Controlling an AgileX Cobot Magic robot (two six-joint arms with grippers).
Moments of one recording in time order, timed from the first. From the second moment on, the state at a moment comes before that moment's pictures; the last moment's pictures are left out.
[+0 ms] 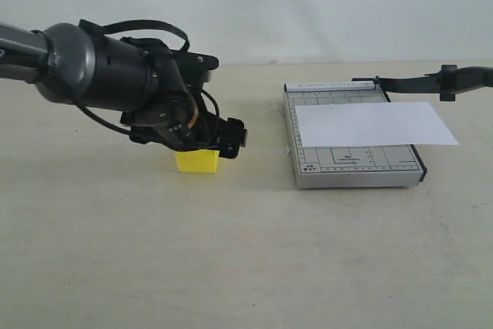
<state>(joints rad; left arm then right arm) -0.78 2.05 -1.29 0.71 0.49 -1.01 0.01 0.28 0.00 0.36 0.15 -0.04</state>
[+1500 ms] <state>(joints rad) -0.78 2.36 -2.31 -0.23 0.97 0.45 0.01 0.28 0.00 0.36 0.15 -0.04</state>
